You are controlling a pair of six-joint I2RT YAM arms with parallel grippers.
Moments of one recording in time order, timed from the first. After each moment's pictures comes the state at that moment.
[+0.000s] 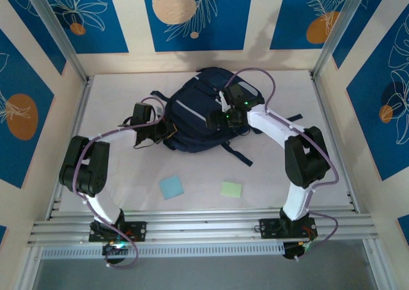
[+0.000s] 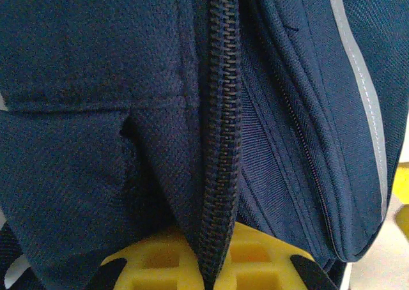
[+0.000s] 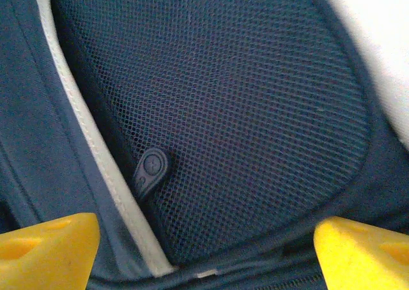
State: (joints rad) left arm -0.27 1.71 0.93 -0.04 0.53 -0.81; right arm 0.49 1.83 1.39 -0.60 -0.13 0.30
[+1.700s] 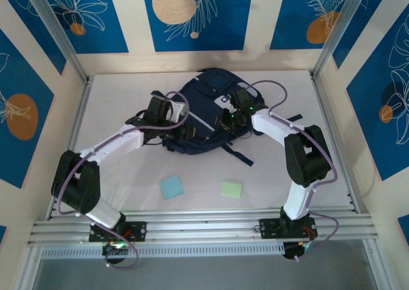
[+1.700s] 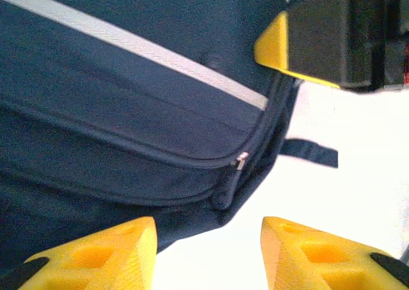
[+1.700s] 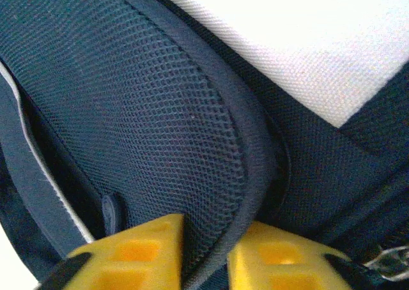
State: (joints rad) left arm -0.51 1.57 1.11 -0.38 0.38 -0.28; right arm 0.43 1.81 1.27 -0.44 -0.25 0.76
